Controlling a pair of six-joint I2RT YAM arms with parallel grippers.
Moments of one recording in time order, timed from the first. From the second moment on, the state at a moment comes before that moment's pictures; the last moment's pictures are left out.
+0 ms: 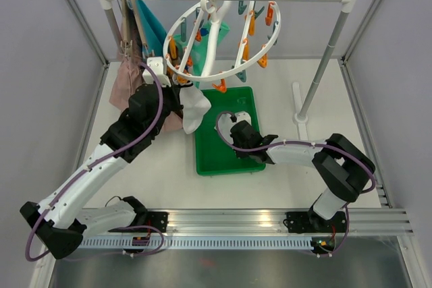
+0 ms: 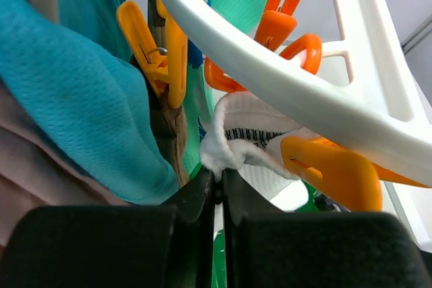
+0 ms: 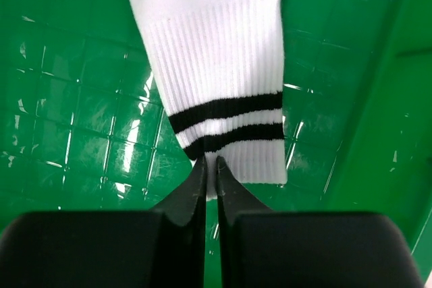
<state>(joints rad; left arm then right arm) -0.68 1.06 1.18 -0.32 -0.50 -0.30 0.82 1.65 0.82 -0.06 0.25 0.44</state>
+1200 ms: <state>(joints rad) -0.68 0.67 0.98 -0.11 0.06 -0.16 0.88 1.19 0.98 -0.46 0.35 0.43</state>
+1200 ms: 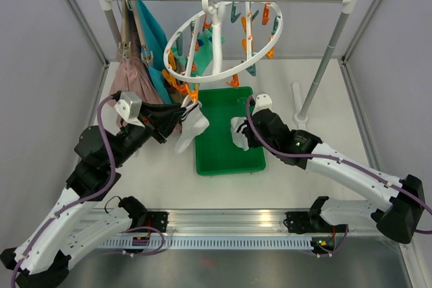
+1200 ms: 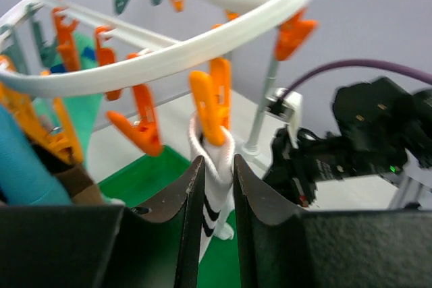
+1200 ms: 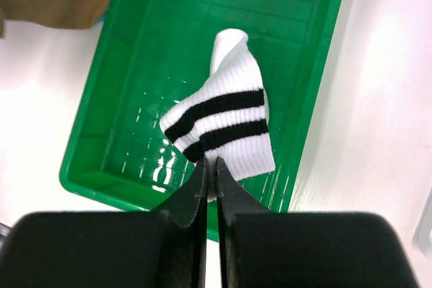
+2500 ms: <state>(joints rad) -1.29 1.17 0.83 0.27 -0.44 0.49 0.89 1.06 1.20 -0.72 0.23 0.41</state>
